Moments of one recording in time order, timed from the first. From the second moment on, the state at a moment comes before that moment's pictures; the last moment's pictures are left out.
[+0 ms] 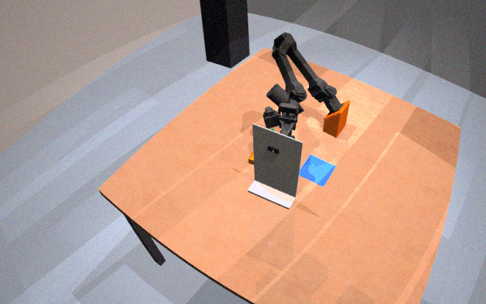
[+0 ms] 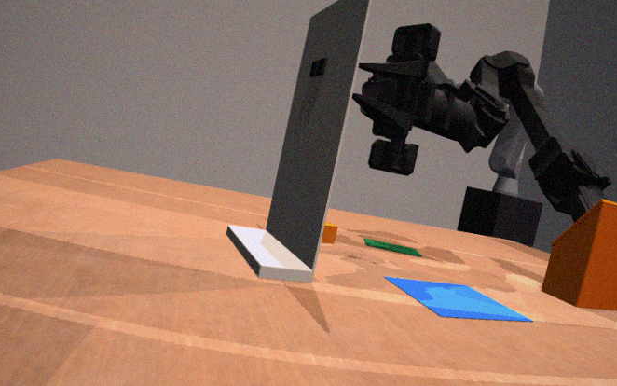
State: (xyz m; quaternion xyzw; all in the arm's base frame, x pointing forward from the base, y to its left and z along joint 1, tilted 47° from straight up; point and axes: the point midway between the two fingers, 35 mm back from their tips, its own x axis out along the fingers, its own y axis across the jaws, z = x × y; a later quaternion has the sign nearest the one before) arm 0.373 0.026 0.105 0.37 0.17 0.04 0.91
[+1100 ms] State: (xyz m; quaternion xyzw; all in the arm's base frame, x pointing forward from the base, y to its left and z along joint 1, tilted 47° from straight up) arm 0.394 0.027 0.103 0.37 0.16 0.05 0.91
